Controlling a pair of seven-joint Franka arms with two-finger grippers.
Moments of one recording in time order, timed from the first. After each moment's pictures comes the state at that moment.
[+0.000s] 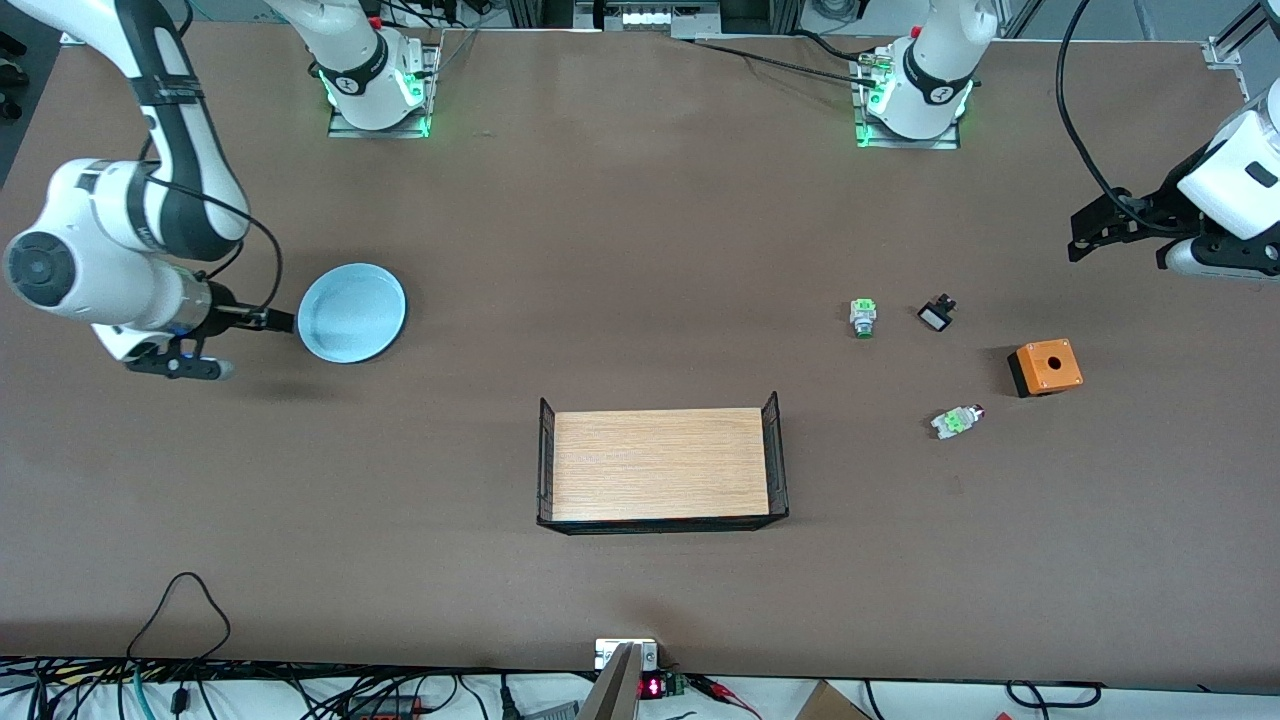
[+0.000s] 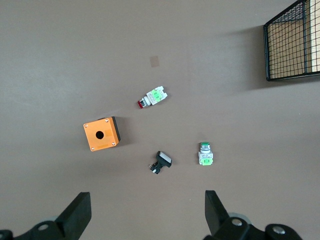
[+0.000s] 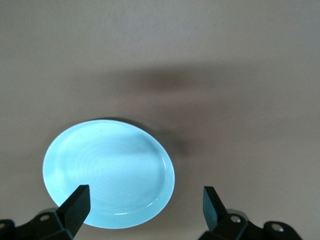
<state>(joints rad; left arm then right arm) -0.05 -0.03 0.04 -1.68 -0.01 1.64 0.06 -0.03 0.24 -0.04 -2.12 -0.02 2.15 0.04</state>
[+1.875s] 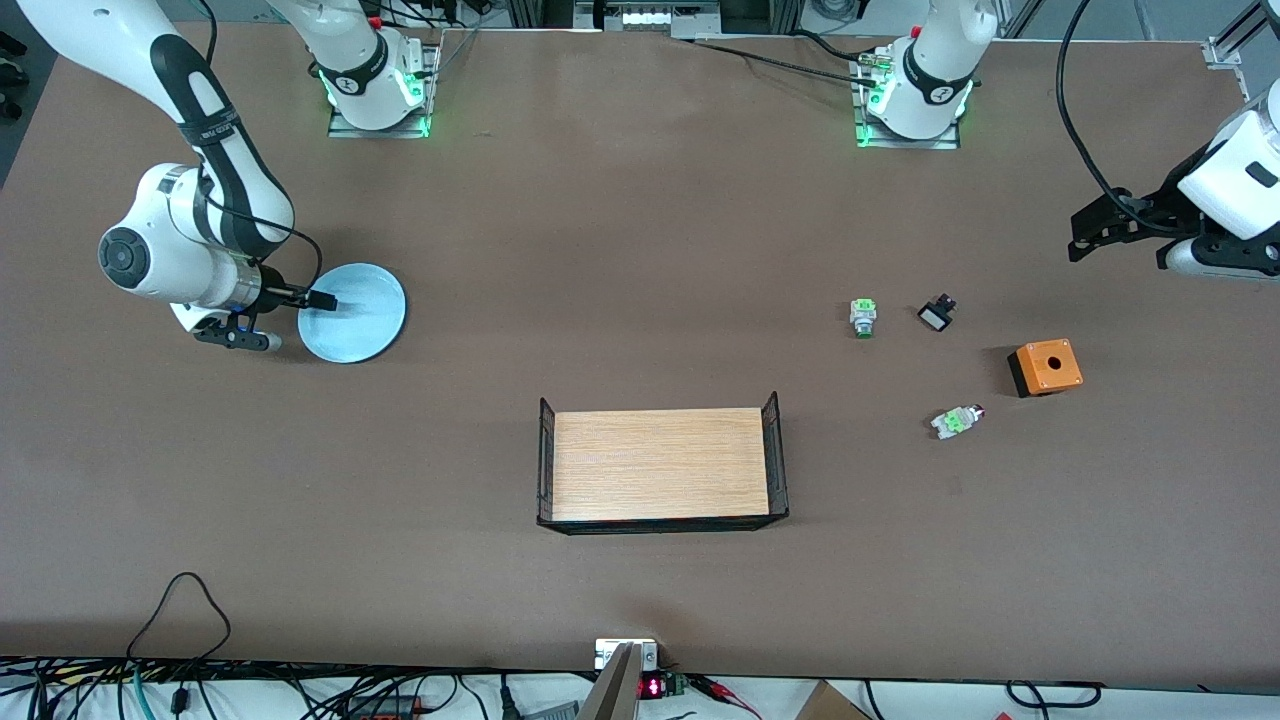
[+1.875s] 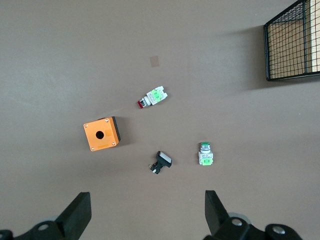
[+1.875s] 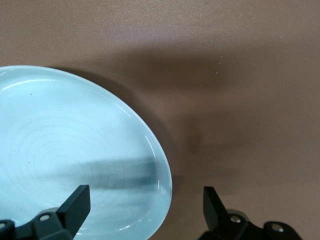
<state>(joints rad) -0.05 -0.03 0.04 -1.68 -0.01 1.64 0.06 -0.12 0.31 -0.01 -2.34 0.08 2.39 -0.03</state>
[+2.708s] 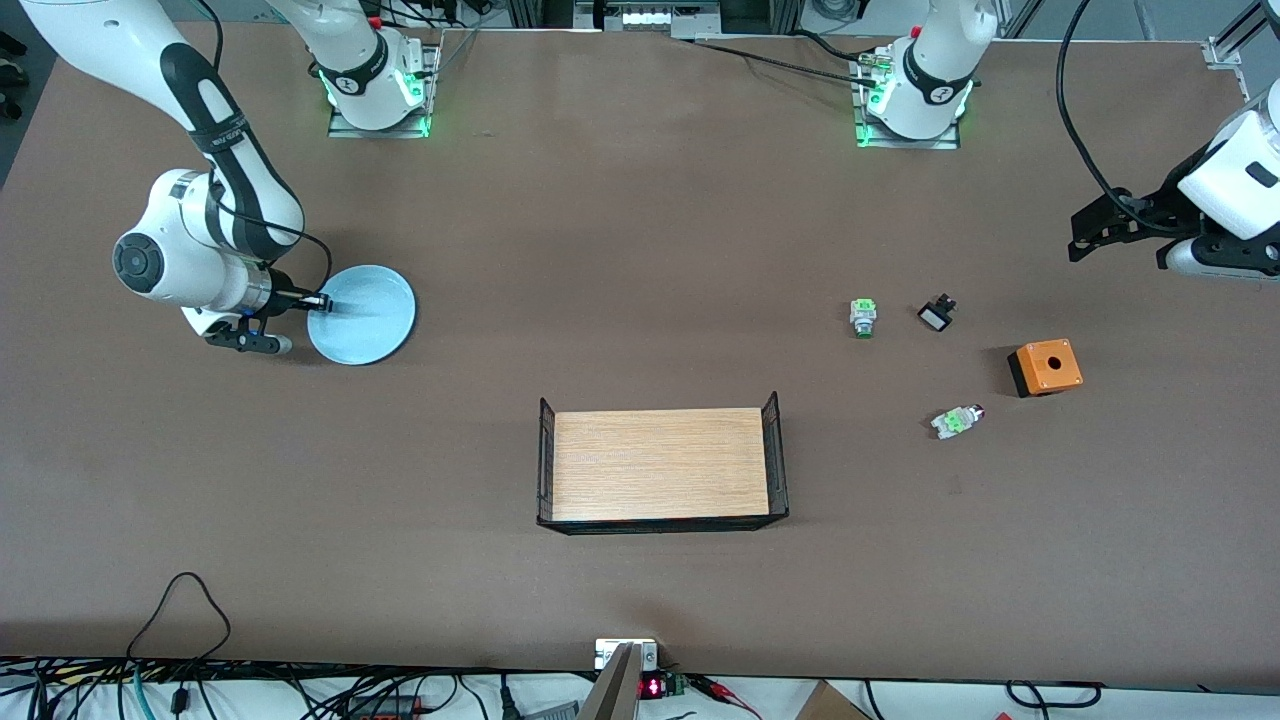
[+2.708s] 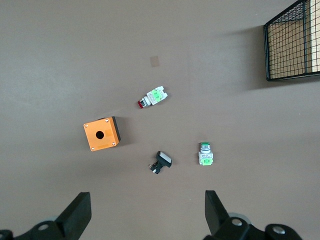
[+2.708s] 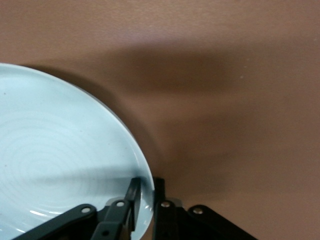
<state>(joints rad) -0.05 -0.03 0.04 -1.68 -0.01 1.64 0.06 -0.12 0.33 0.02 -2.34 0.09 2.41 -0.03</state>
